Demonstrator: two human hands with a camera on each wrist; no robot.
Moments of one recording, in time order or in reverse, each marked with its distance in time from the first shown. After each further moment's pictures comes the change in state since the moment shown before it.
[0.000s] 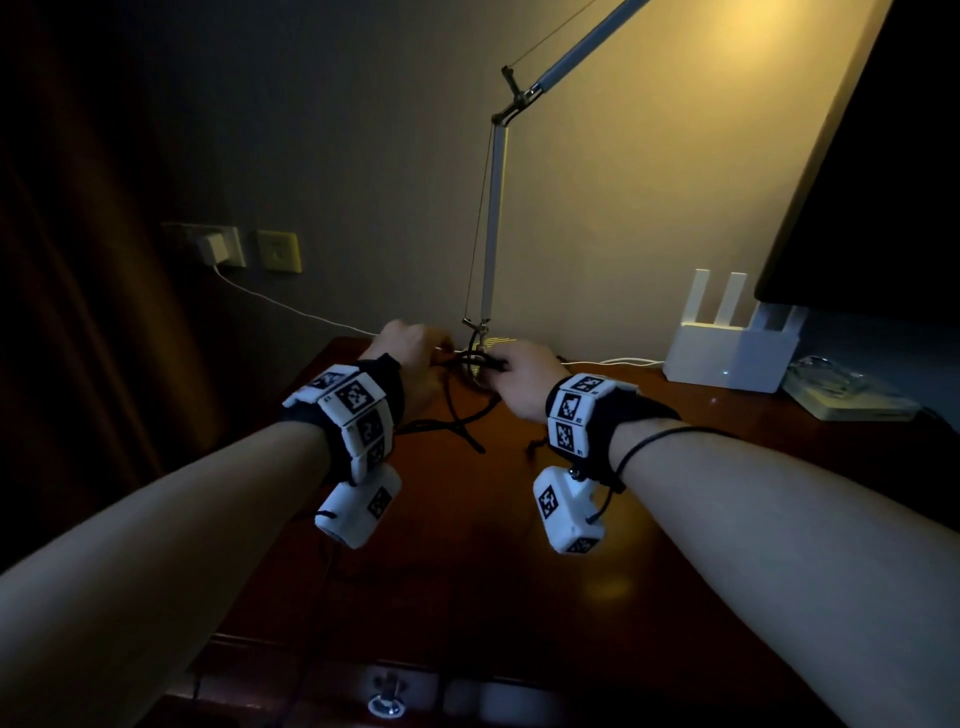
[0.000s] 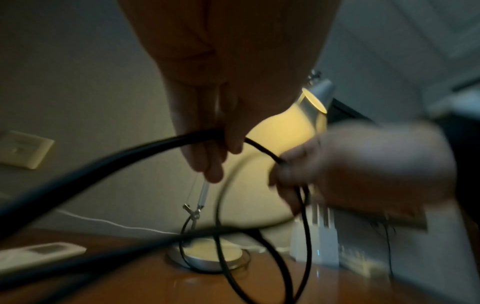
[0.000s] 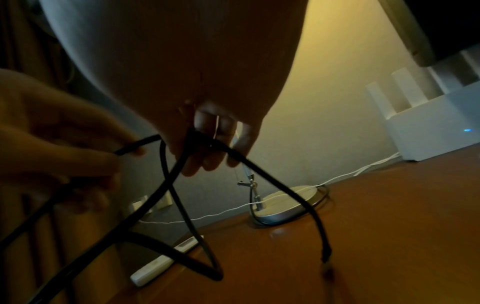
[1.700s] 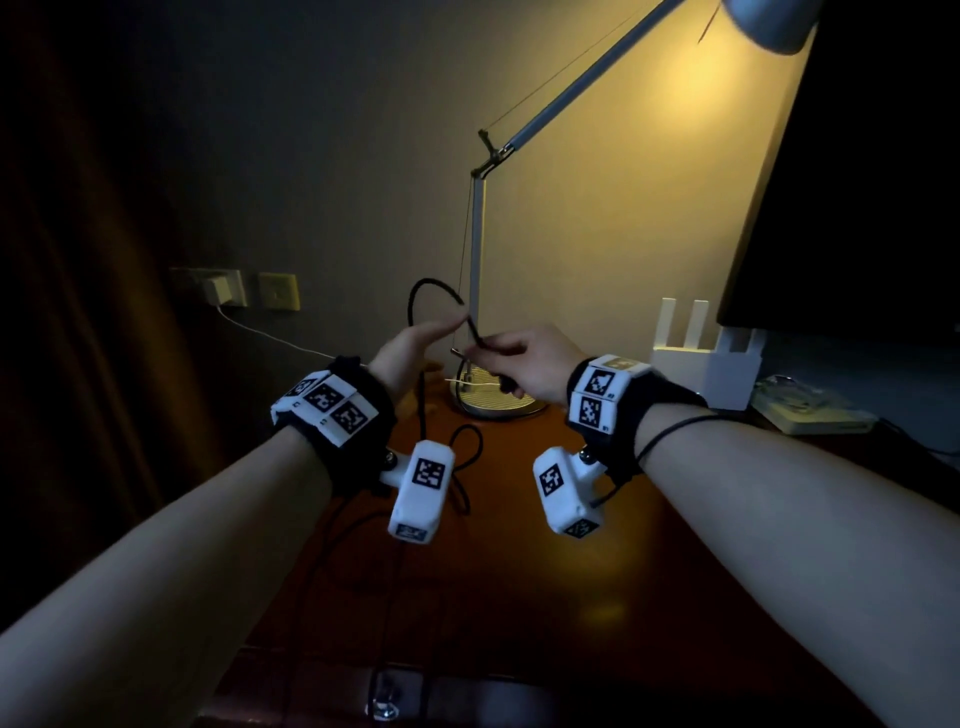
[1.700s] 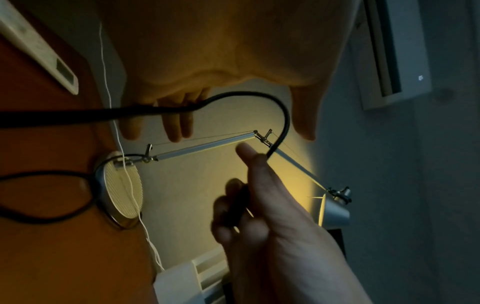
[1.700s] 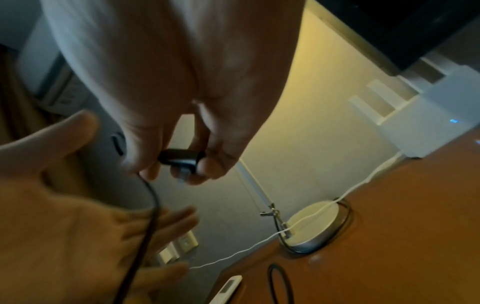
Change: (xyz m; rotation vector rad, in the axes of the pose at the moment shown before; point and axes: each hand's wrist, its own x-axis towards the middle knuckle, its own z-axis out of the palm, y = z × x) left_hand -0.032 0.046 -0.024 -1.224 0.005 -0.253; right_hand -0.036 -0.015 -0.060 0.309 0.043 -0.133
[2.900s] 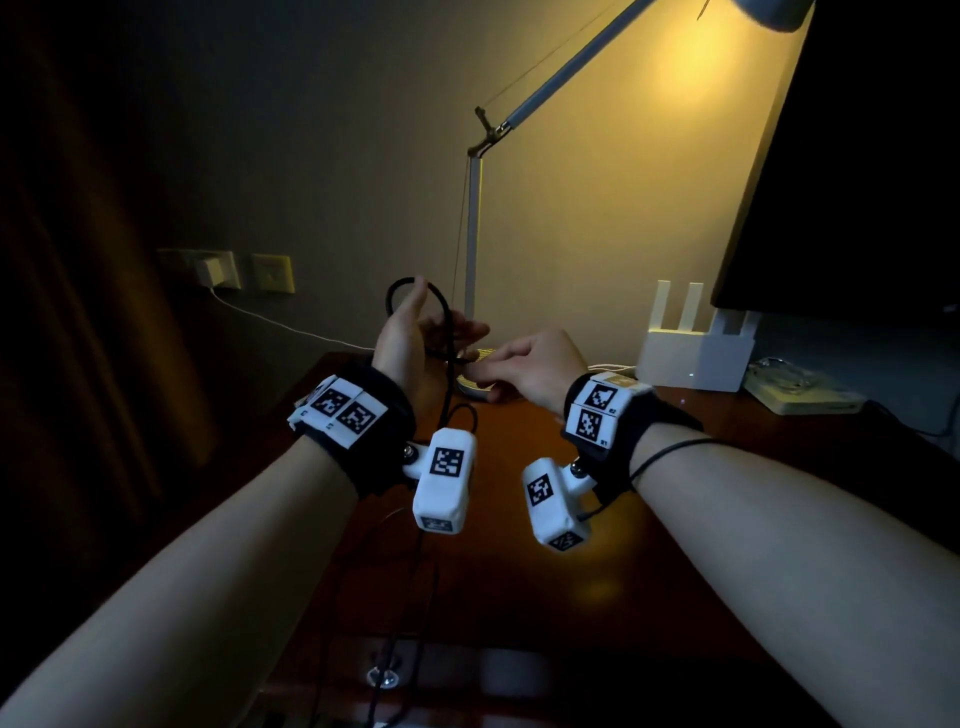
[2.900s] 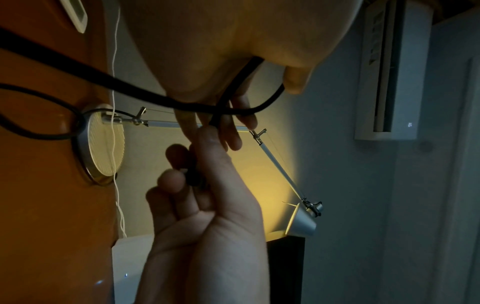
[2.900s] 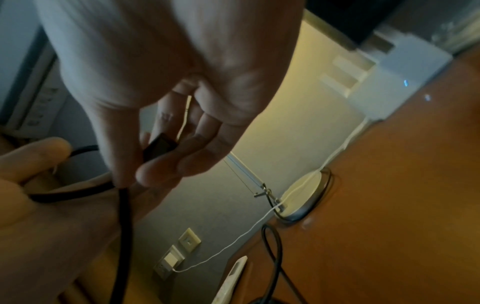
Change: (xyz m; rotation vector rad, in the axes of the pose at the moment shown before) left_hand 0.004 -0.024 0.016 -0.605 -0.051 0.049; right_hand -0.026 0.003 0.024 0.288 0.137 0.206
